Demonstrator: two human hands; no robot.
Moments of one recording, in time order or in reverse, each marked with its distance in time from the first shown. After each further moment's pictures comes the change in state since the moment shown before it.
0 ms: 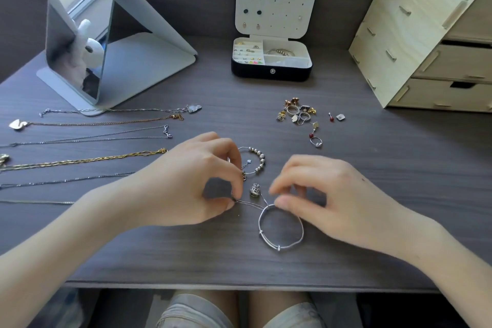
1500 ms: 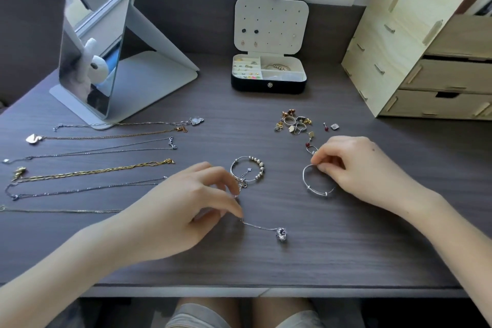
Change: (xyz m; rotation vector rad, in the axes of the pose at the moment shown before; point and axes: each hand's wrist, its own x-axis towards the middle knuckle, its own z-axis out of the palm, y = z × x) left_hand -0.027 0.011 0.005 -0.021 0.055 0.001; right_hand 0.003 0.045 -0.029 -0.290 0.116 0.372
